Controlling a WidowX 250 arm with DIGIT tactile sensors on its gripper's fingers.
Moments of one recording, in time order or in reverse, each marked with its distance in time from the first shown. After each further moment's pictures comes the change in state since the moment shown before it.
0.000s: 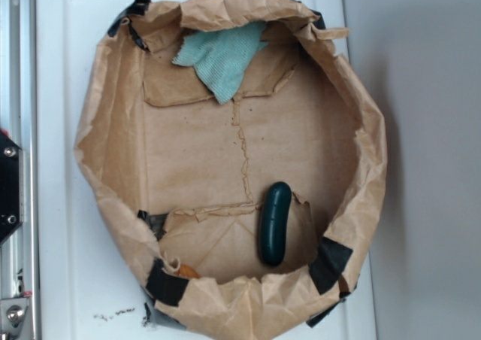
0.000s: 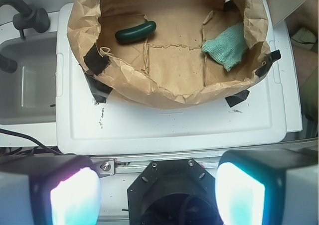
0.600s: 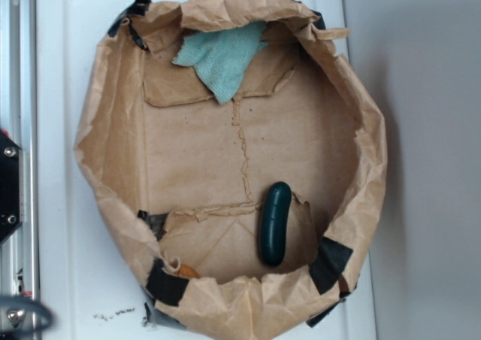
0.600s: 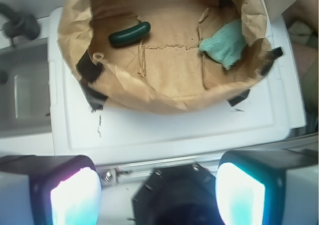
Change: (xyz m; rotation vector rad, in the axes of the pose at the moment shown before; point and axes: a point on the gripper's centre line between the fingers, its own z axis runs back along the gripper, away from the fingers) arm 0.023 -0.018 -0.030 0.019 0.055 0.065
